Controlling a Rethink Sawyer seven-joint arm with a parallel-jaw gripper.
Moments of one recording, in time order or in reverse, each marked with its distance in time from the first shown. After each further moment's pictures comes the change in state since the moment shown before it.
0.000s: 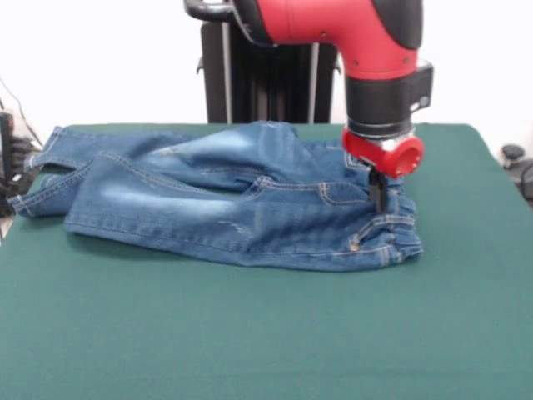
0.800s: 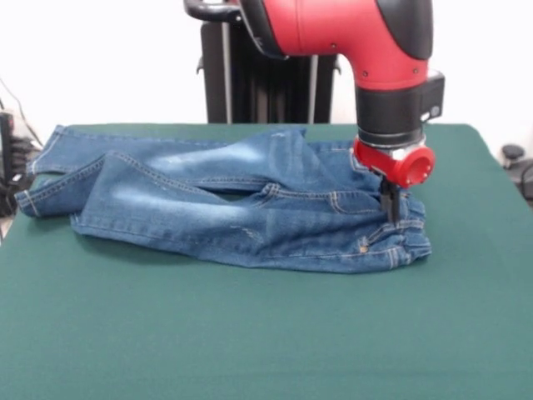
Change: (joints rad) arm 0.006 0.029 0.017 0.001 0.056 -0.054 0.000
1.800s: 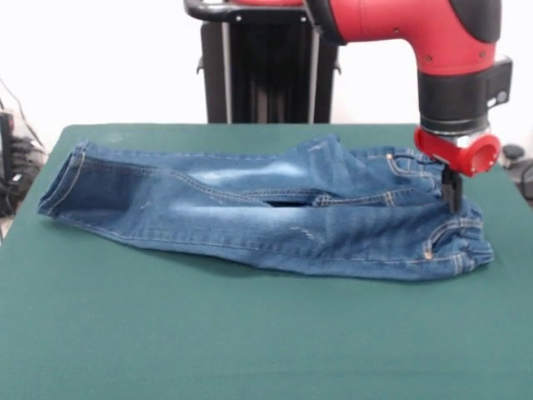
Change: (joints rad) arm 0.132 -0.036 0.002 0.026 0.215 -0.006 0.000
